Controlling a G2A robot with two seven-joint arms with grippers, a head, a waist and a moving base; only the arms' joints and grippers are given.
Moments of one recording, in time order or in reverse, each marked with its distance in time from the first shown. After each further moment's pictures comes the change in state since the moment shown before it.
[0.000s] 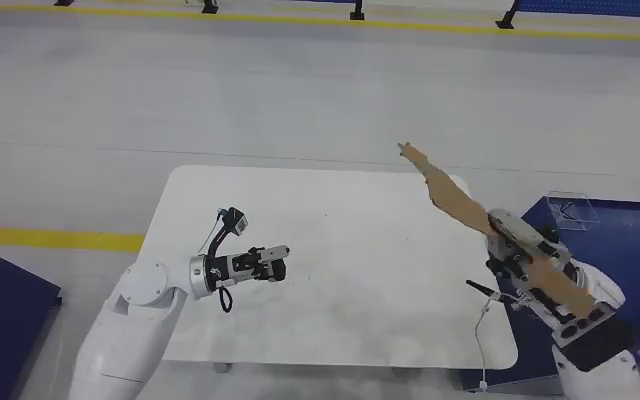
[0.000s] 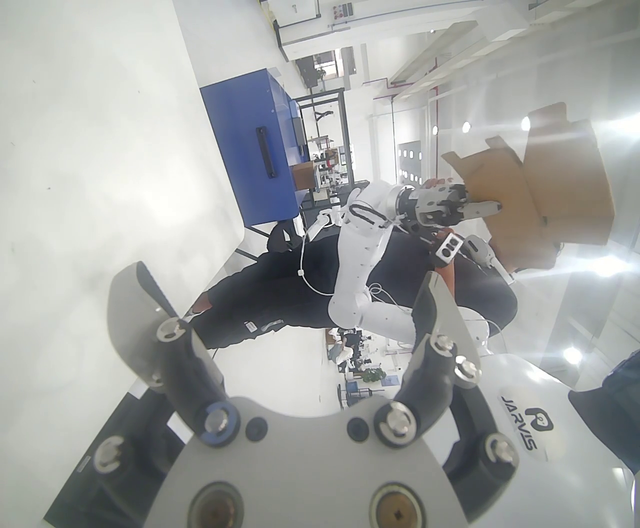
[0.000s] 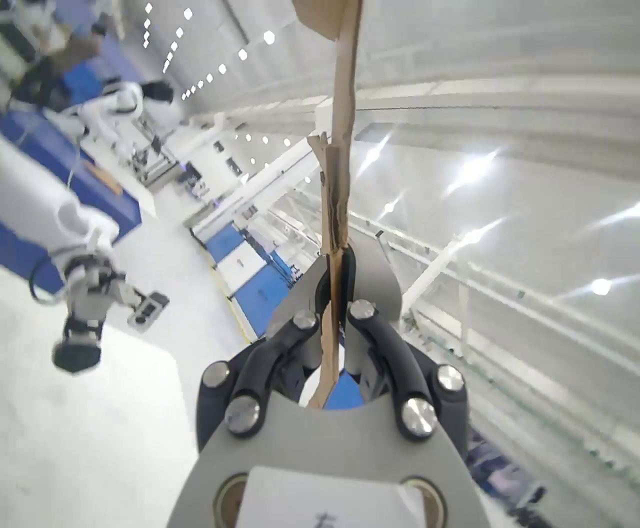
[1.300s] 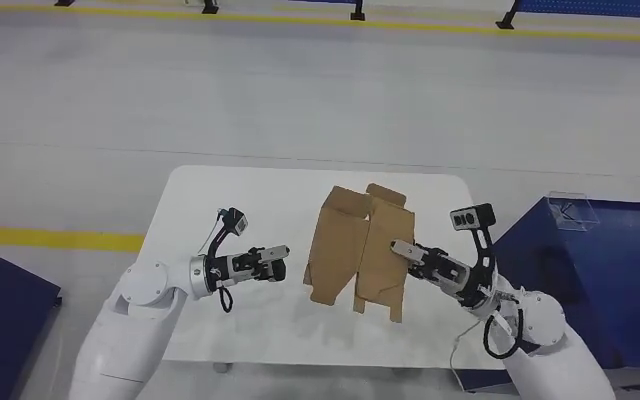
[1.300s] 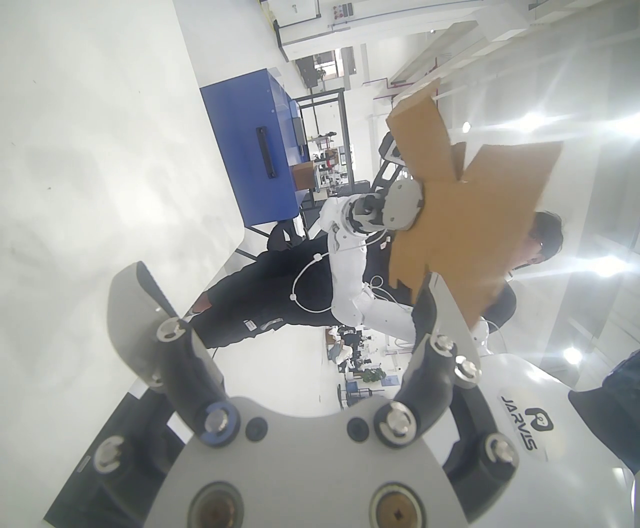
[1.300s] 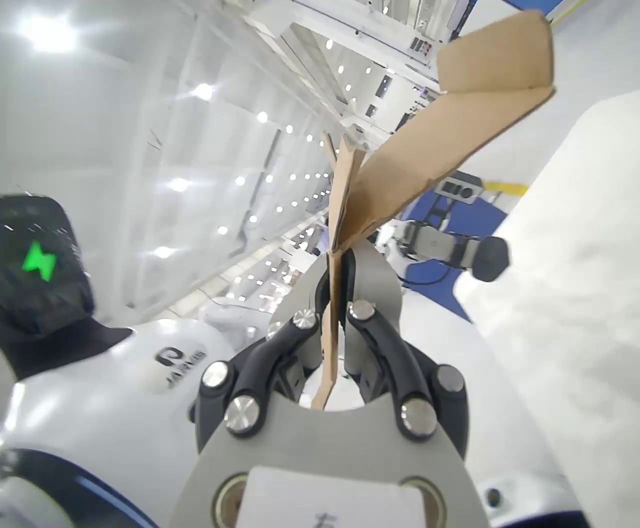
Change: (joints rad) left arm 0.000 0.000 0.000 0.000 0.000 0.000 0.000; right arm -0.019 0.070 -0.270 0.035 2.313 0.388 1.867
